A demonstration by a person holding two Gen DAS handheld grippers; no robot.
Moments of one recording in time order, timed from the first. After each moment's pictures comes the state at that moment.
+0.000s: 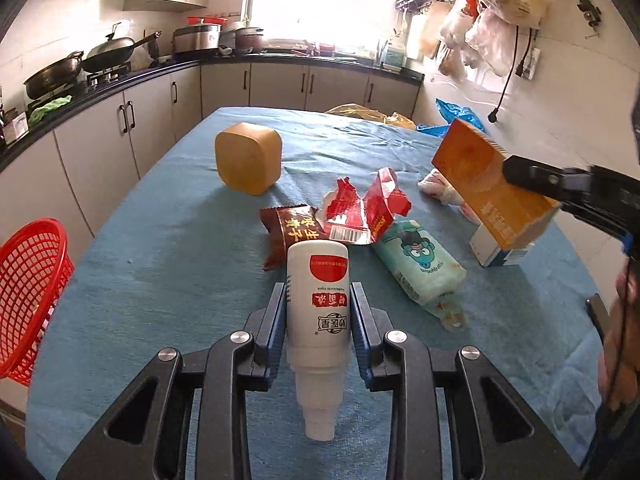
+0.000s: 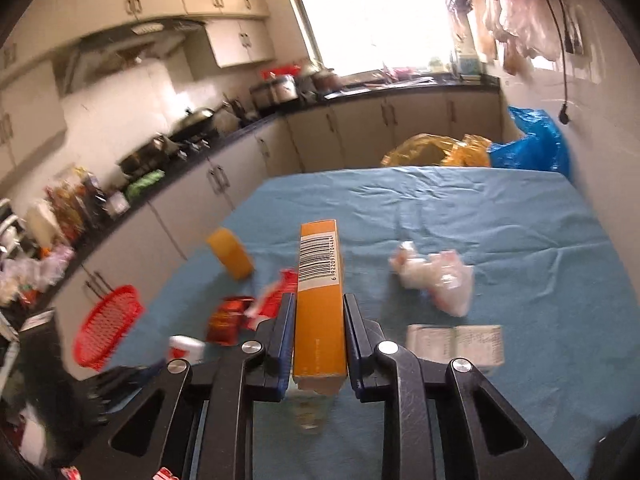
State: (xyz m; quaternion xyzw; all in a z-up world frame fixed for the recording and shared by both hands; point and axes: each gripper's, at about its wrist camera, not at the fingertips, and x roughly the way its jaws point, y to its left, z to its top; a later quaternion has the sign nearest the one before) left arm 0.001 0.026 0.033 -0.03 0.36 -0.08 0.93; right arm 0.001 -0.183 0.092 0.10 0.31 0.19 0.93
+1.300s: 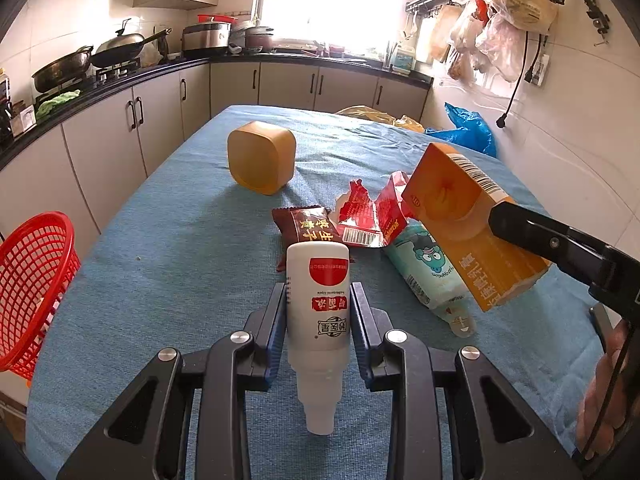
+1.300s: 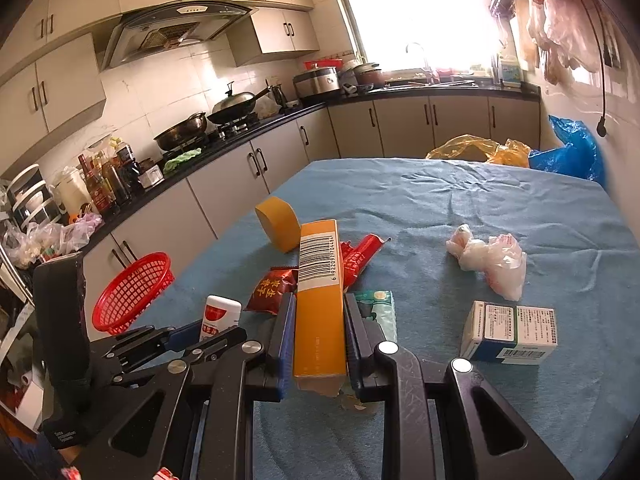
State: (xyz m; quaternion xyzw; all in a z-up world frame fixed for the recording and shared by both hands) left arm 0.001 0.030 0.032 -0.04 0.36 -0.07 0.93; right arm -0.007 -0.158 0.071 0.06 0.31 0.24 0.92
